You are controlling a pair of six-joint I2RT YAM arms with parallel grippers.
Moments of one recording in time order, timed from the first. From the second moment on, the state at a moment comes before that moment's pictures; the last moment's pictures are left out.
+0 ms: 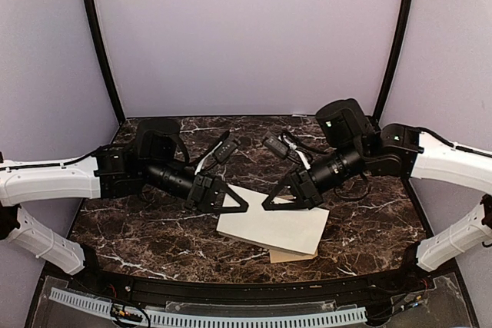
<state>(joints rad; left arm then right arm) -0.99 1.29 0.94 -0.05 0.79 -0.55 1.04 1.28 1.17 -0.53 -0.64 0.33</state>
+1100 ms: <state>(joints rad) -1.00 1.25 0.85 0.27 0.31 -0.87 0.99 0.97 0.91 -0.04 -0.09 0.69</state>
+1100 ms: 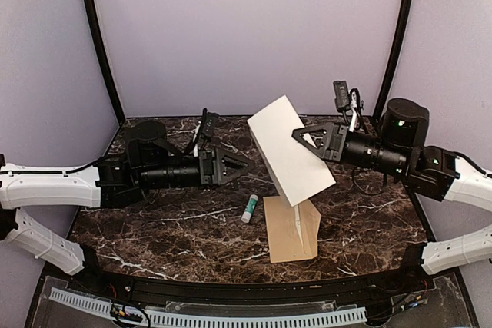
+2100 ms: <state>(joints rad) -1.05 1.46 0.95 0.71 0.47 -1.02 1.01 0.96 0.83 0.16 -0.13 0.73</state>
